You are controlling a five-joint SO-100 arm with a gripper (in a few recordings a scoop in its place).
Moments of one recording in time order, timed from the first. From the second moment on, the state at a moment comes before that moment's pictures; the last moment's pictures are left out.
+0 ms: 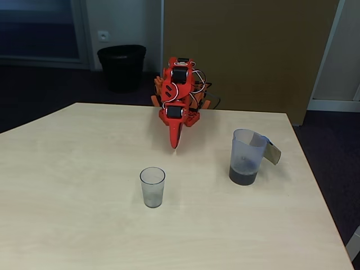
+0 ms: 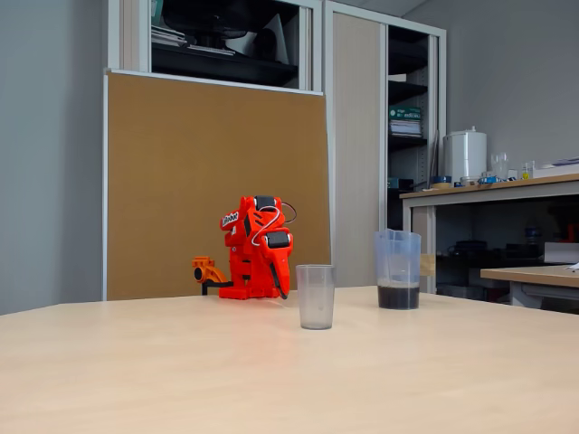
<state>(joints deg) -1.7 189.8 179.6 68.8 4.3</state>
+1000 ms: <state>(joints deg) -42.2 193.6 179.6 70.6 20.0</state>
